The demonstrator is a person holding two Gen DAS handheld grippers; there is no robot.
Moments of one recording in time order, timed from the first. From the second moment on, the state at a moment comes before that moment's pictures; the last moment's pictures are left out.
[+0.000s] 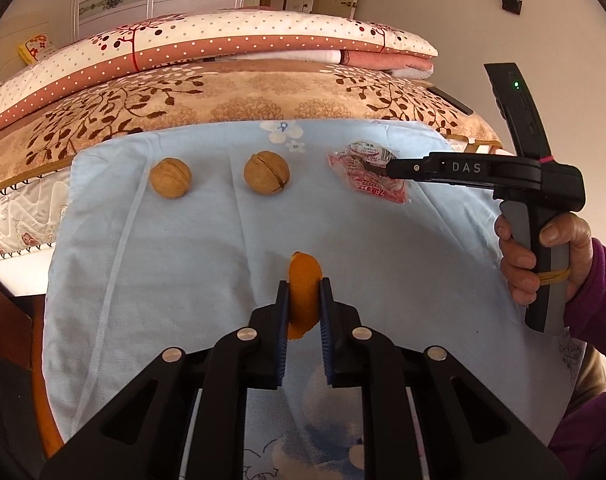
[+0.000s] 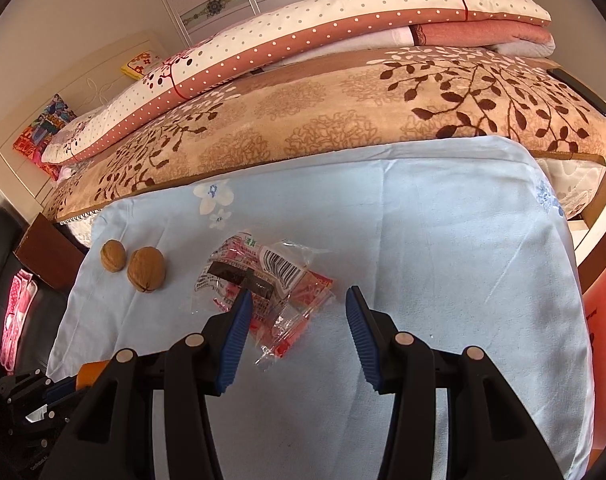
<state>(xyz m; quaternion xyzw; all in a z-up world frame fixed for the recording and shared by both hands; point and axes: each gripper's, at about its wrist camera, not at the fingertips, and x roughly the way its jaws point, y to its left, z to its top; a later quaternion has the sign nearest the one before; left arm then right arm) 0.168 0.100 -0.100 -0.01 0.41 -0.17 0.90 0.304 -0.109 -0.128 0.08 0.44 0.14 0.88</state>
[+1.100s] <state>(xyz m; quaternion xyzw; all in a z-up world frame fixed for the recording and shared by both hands) 0.119 0.052 -0.059 -0.05 0.36 -0.15 0.92 0.167 -0.159 -0.068 0.05 0.35 0.14 0.92</state>
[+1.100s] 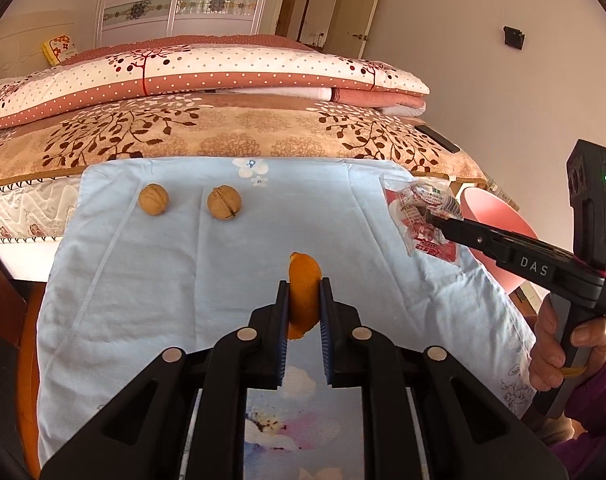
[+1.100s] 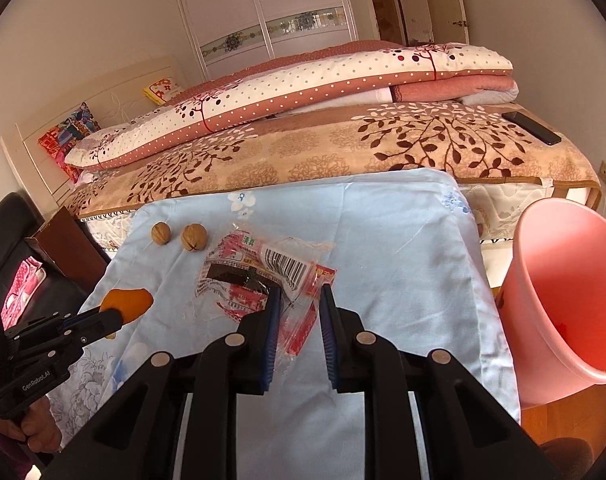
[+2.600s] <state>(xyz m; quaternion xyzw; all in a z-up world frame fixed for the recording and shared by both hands) 0.109 -0.144 -0.016 -0.02 0.31 -0.23 0.92 0.071 -0.311 -0.040 0.10 0.28 -0.01 0.95</state>
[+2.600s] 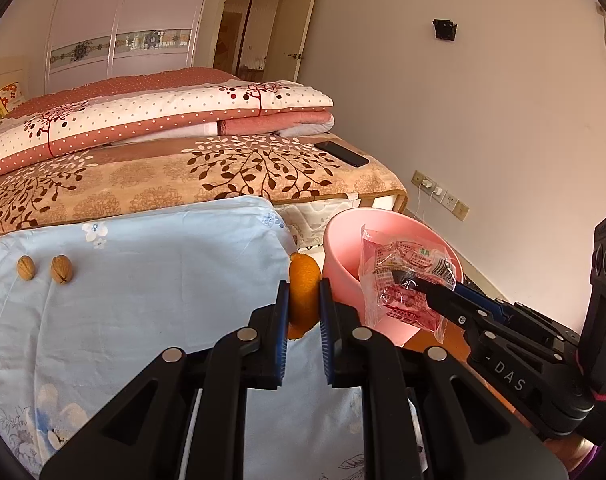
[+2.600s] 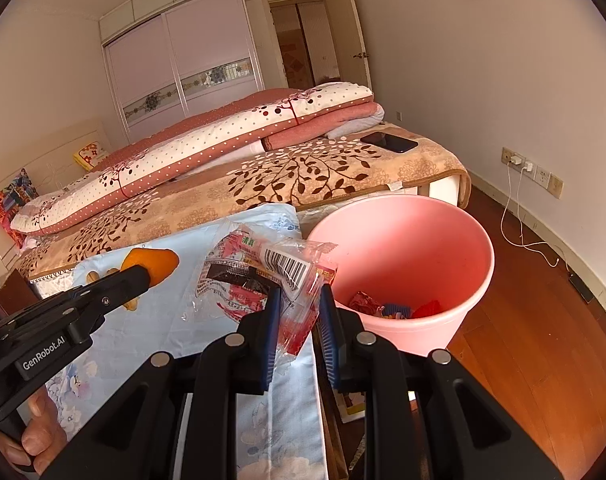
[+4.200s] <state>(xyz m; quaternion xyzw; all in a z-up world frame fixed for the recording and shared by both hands) 0.165 -0.258 -0.050 0.02 0.34 -0.26 0.90 0.106 -0.410 -0.063 0.13 0.28 -0.11 0.94</state>
